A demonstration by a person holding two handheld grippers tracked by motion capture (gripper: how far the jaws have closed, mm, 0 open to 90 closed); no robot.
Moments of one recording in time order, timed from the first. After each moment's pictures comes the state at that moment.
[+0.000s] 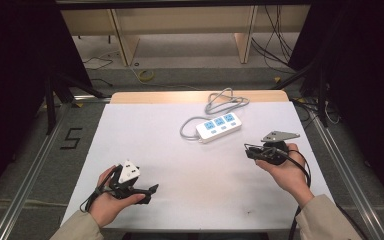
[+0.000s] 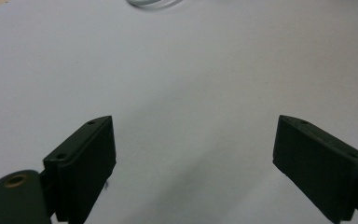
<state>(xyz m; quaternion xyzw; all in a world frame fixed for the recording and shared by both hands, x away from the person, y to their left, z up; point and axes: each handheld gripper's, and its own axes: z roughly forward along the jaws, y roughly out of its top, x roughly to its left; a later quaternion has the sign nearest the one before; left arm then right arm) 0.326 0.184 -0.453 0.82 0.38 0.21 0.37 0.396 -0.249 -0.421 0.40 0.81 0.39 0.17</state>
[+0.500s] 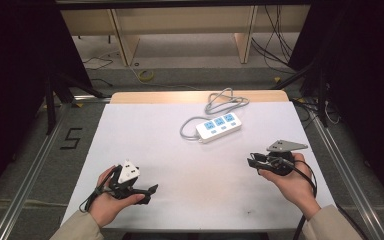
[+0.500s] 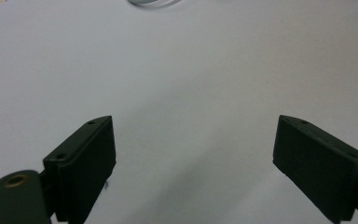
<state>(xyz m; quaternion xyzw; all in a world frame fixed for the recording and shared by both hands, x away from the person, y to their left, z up) 0.326 0.185 -0.454 0.82 0.38 0.20 0.37 0.369 -0.257 -0.426 0.41 0.80 0.40 0.17</state>
